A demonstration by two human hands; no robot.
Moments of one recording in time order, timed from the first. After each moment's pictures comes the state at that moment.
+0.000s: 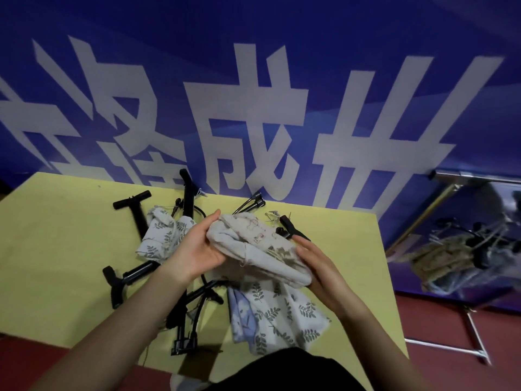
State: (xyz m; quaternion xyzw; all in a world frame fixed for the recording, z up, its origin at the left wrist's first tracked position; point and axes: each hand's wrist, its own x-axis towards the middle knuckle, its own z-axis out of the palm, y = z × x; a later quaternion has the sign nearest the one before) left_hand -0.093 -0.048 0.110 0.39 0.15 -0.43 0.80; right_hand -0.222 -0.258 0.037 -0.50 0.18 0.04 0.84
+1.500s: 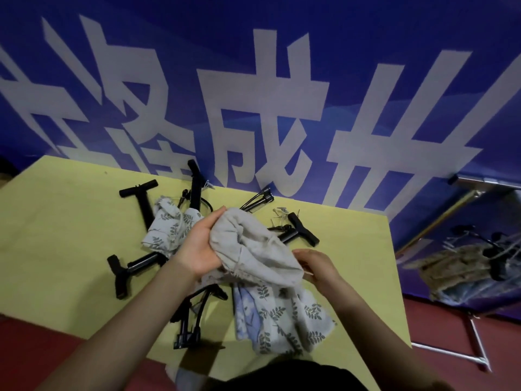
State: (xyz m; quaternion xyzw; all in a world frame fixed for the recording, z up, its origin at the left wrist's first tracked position) left_hand -0.084 -0.040 0.099 0.39 0.08 -0.46 0.79; right_hand -0.173 -0.259 -0.003 -0.58 0.38 0.08 0.72
